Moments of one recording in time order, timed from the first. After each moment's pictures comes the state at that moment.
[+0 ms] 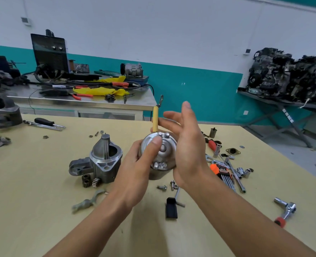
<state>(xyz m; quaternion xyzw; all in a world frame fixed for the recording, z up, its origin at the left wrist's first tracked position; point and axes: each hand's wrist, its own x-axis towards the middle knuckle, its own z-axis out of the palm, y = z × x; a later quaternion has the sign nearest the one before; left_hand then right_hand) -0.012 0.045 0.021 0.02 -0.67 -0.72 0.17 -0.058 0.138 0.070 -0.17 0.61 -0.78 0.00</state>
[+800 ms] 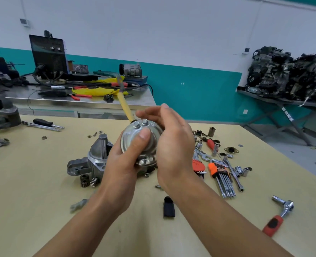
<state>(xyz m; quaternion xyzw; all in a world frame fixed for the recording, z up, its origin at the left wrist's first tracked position) -0.007 0.038 0.027 -0.08 -0.55 -0.80 0.22 -0.046 0.120 0.072 -0.25 0.55 -0.79 -0.05</state>
